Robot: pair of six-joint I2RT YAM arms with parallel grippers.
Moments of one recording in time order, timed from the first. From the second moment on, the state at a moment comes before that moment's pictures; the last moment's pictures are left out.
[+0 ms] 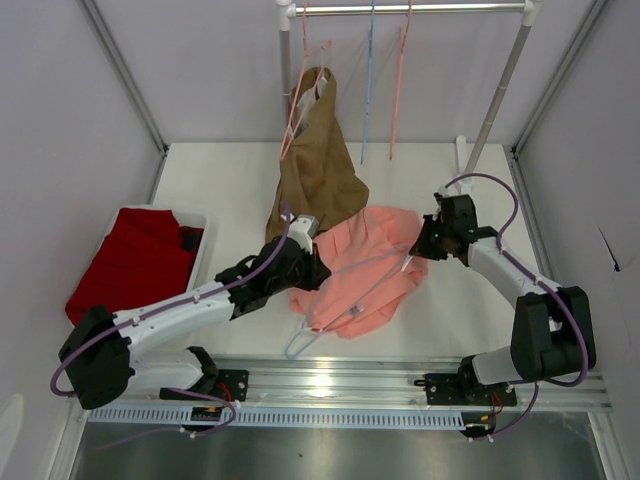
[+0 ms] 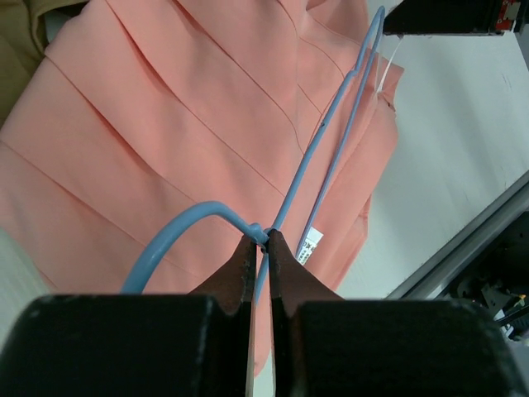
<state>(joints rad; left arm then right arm) -0.87 1.20 0.72 -0.05 -0.06 -0.55 0.21 1.42 0.89 -0.37 -0.18 0.43</state>
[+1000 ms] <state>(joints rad) -0.87 1.13 0.71 -0.13 -0.14 -0.60 0.10 1.43 0.78 -0.07 -0.51 0.47</state>
